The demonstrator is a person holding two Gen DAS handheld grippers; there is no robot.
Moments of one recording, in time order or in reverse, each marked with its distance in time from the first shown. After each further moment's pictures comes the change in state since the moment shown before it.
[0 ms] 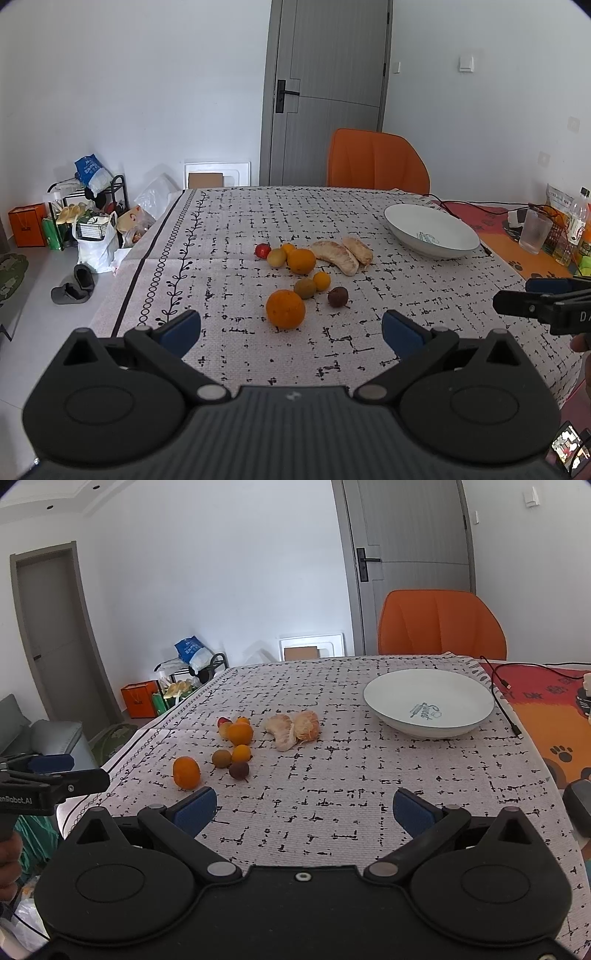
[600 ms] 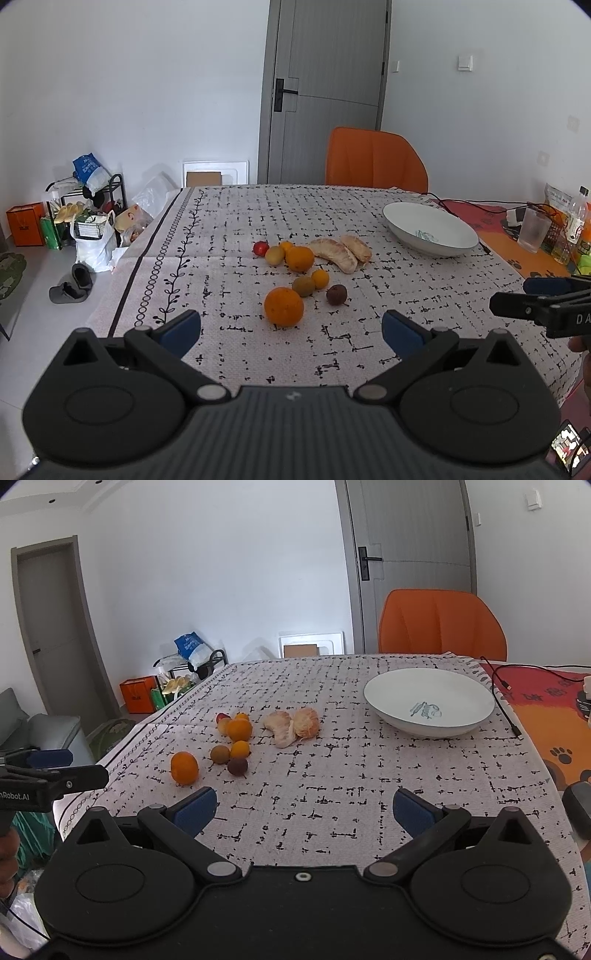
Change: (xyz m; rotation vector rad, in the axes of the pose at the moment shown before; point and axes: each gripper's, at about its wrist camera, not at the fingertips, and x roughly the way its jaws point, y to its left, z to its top) left arm 0.004 0.000 -0.003 -0.002 0.008 -0.007; right arm 0.003 0.002 -0.002 -0.017 0.009 -0.005
